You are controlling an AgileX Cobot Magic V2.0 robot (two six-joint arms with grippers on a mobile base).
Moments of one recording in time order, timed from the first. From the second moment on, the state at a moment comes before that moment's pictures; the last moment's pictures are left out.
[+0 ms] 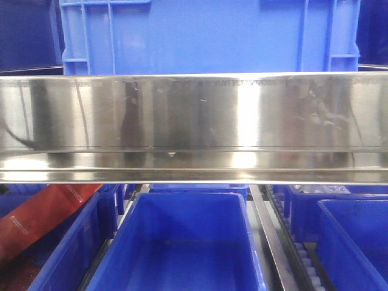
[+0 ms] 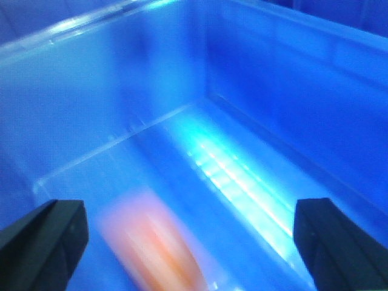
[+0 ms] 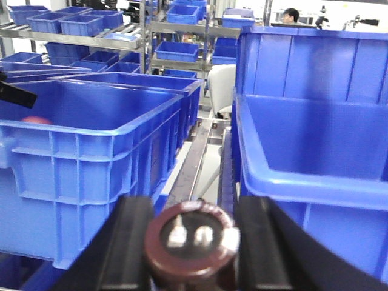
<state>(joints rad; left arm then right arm) -0.61 1.78 -1.81 -0.03 0.61 0.15 0.09 0.22 -0.67 0.15 0.55 -0.15</state>
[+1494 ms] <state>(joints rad) -0.61 0.53 -0.88 0.22 0.78 -0.24 0.42 1.23 -1.42 0.15 0.56 -0.17</state>
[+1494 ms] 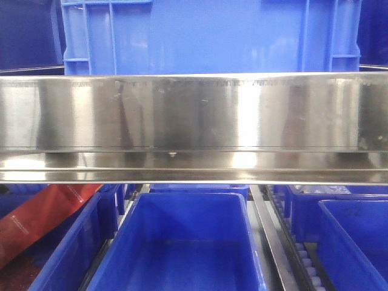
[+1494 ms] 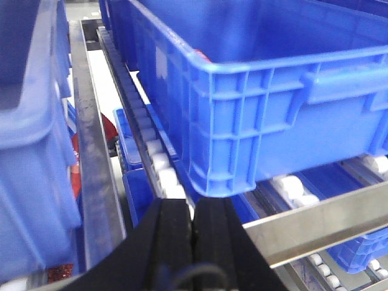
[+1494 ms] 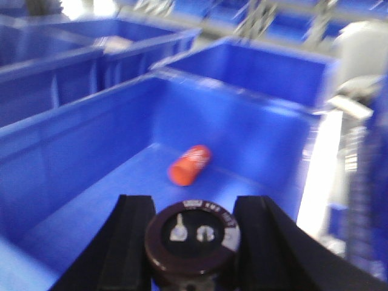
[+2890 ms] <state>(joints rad) -0.61 0.49 -0.85 0.26 0.74 -0.24 0.42 1.34 -1.61 0.17 0.77 -0.18</state>
